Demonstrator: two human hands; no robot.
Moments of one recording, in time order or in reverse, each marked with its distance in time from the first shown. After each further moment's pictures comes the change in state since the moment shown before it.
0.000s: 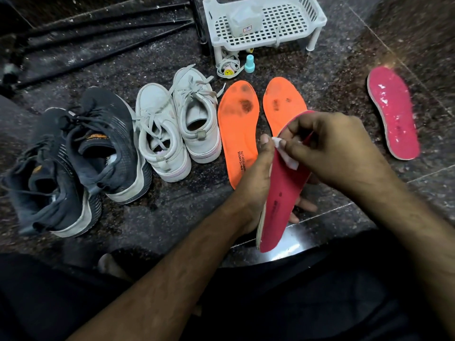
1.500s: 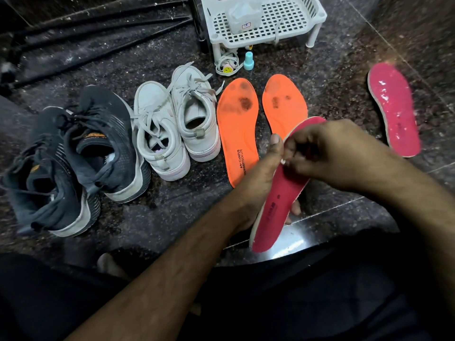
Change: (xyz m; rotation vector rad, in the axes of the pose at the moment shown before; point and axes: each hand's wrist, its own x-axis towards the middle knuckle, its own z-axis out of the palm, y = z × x) left_hand -0.006 0.003 0.006 0.016 0.035 0.034; right_hand 0.000 0.007 -0.012 -0.184 -0.288 -0.061
